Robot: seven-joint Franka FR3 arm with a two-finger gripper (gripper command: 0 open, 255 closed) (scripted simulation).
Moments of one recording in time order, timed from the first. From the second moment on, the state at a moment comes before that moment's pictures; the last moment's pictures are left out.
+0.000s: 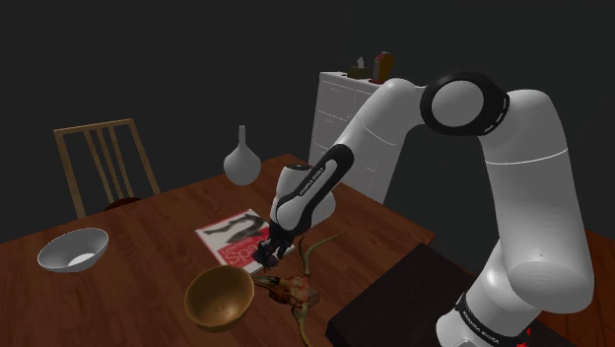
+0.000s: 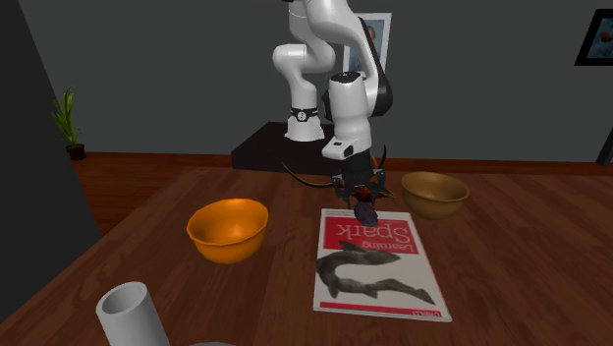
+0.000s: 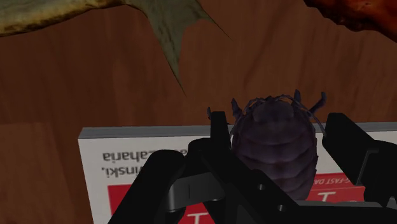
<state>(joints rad) 0.20 0.58 0.22 -2.18 0.18 2.81 0.09</state>
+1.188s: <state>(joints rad) 0.19 0.36 0.23 -2.22 0.20 2.63 0.11</state>
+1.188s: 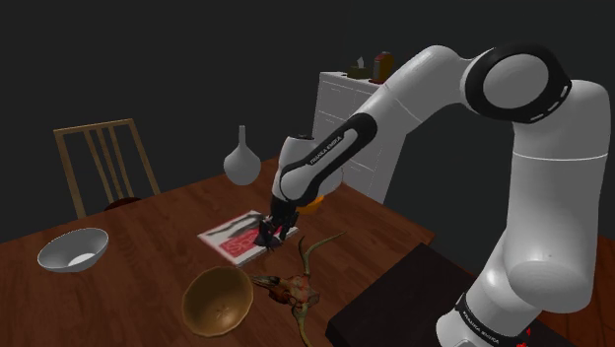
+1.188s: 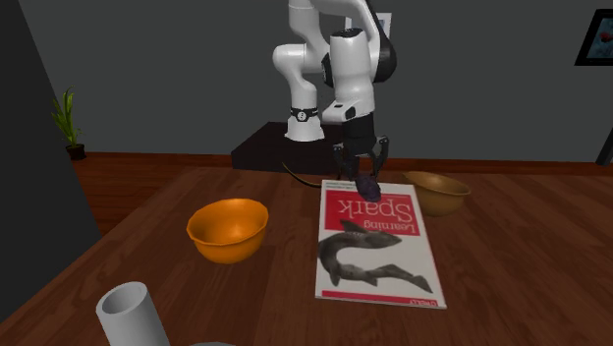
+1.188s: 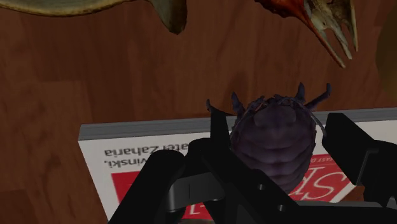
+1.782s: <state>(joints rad) 0.18 0.26 0.23 -2.21 0.20 2.53 0.12</state>
